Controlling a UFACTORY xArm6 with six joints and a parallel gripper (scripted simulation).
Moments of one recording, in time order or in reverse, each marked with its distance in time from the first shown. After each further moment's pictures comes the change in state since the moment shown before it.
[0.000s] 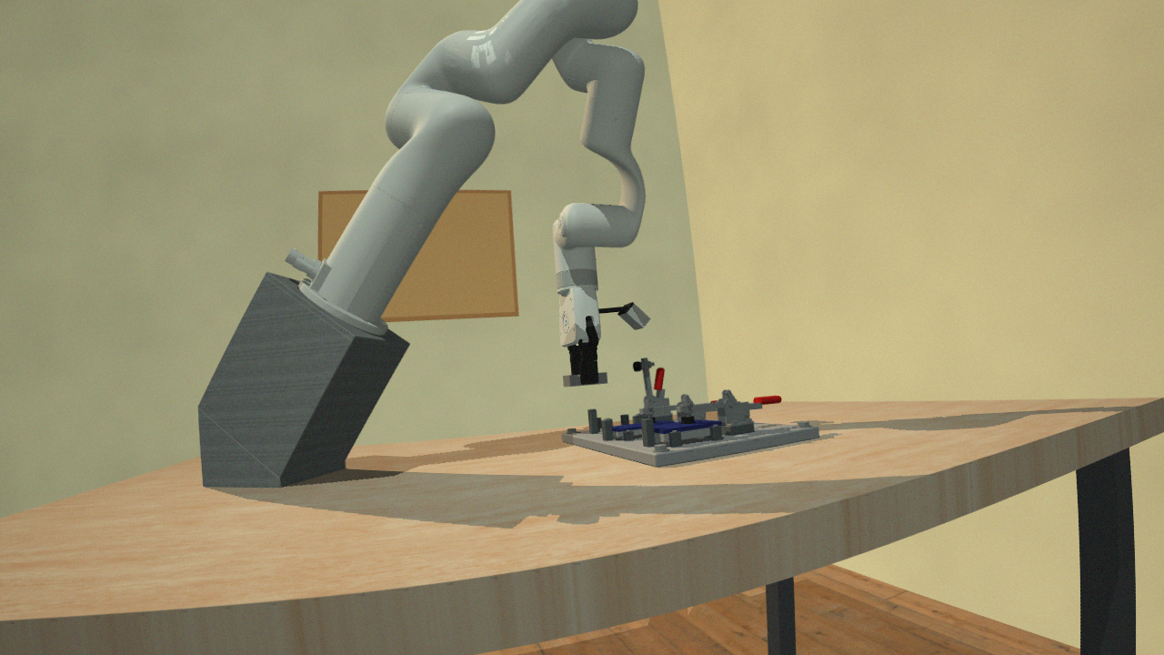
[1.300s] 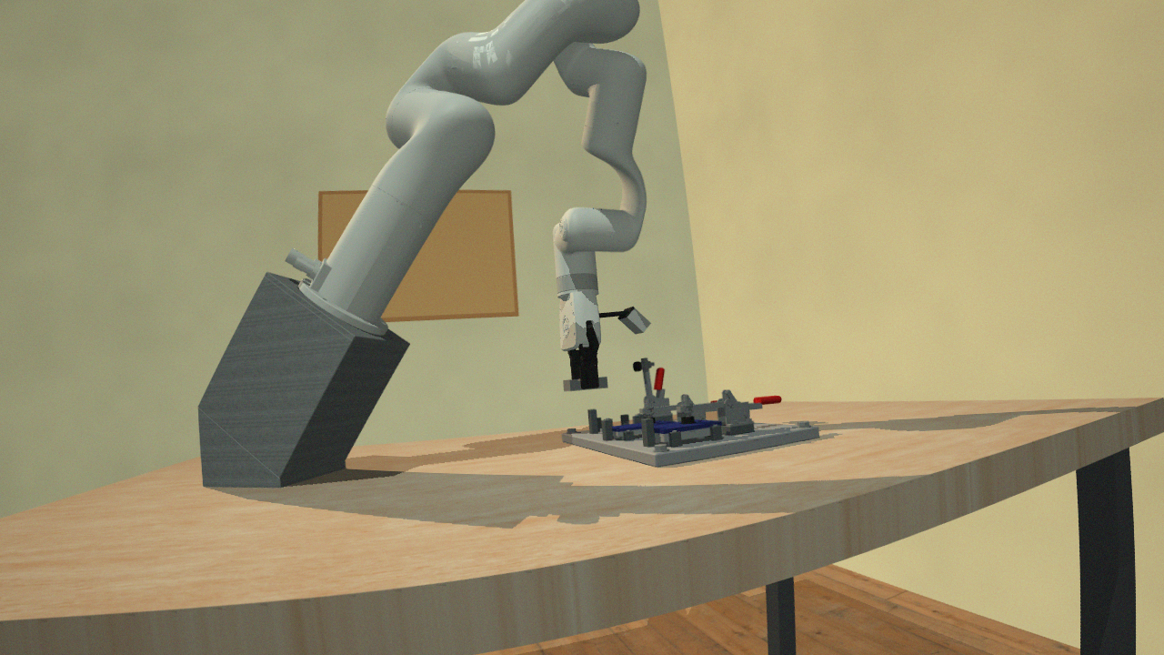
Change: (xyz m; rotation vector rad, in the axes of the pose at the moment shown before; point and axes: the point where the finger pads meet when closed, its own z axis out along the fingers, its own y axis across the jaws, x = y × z) arm 0.000 0.000 0.008 0.000 -0.001 0.000
